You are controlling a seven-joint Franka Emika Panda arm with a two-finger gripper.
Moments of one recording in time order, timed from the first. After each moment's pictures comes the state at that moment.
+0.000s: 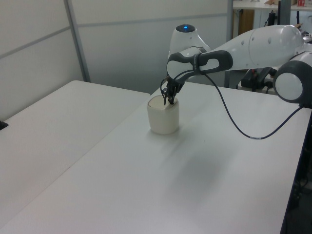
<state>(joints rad) -0.30 0.53 -0.04 -1.39 -0.01 2.26 -0.13</state>
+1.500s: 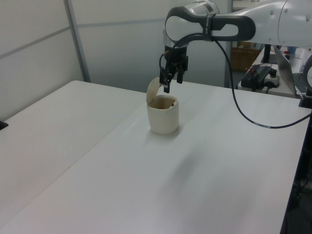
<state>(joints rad) -0.19 0.26 -0.02 -1.37 0.02 1.77 -0.13</state>
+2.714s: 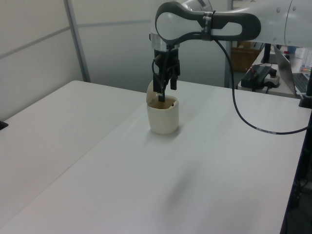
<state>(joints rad) -0.06 0.21 -0.02 -1.37 0.01 1.62 -0.13</state>
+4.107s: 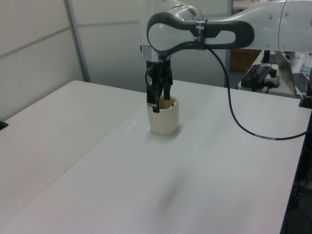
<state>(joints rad) -0.02 0.24 0.00 -1.37 0.01 1.62 -0.13</state>
